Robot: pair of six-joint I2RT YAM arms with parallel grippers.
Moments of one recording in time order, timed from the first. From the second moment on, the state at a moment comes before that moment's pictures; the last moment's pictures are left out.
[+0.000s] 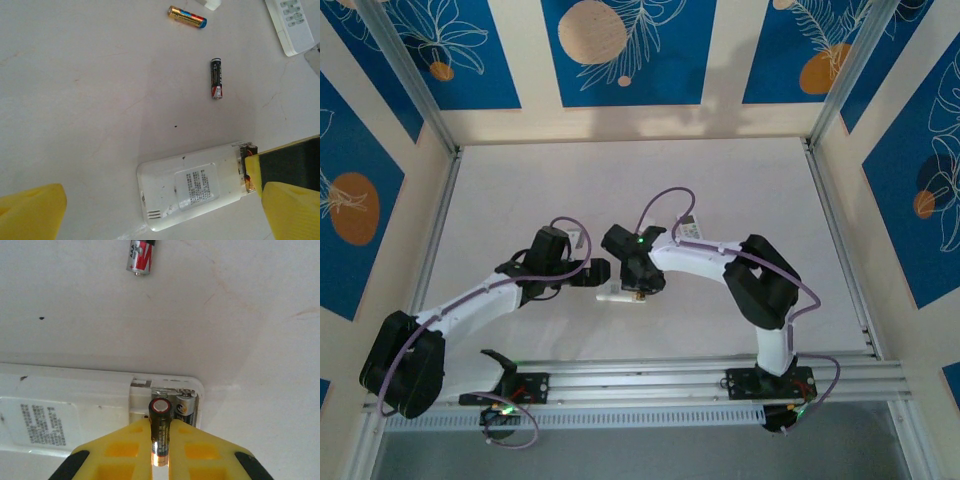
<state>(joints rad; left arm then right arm) -0.51 1.23 0.63 -0.25 0.21 -0.47 0.92 1.90 1.34 -0.86 0.06 0.99</state>
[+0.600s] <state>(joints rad) -0.51 1.23 0.63 -0.25 0.21 -0.47 0.90 1.89 1.30 -0.83 -0.03 1.00</state>
